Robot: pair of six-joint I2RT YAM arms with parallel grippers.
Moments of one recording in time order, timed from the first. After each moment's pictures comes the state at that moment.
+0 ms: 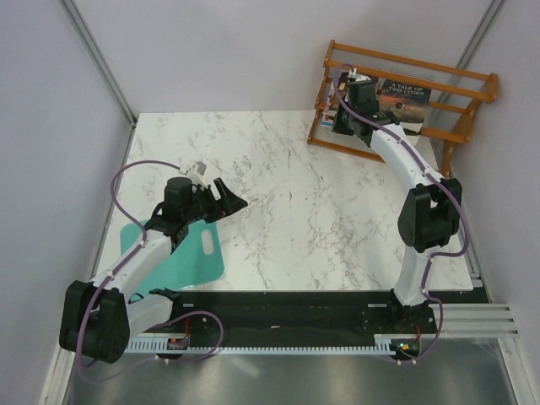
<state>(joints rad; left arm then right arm) -0.25 1.11 0.59 -0.01 0.40 -0.65 0.25 1.94 1.83 -0.47 0.06 0.38</state>
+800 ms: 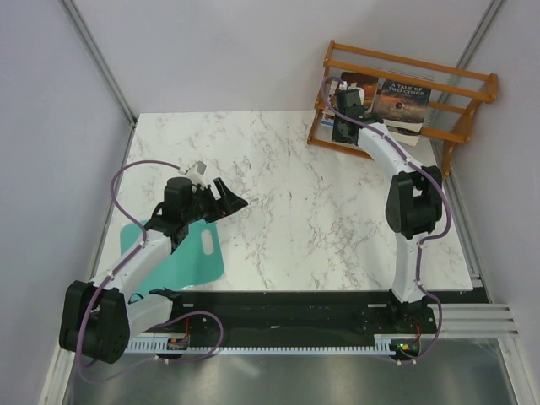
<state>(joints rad) -0.25 1.11 0.59 0.01 0.40 -0.65 0.26 2.11 1.88 -0.55 0.27 0.32</state>
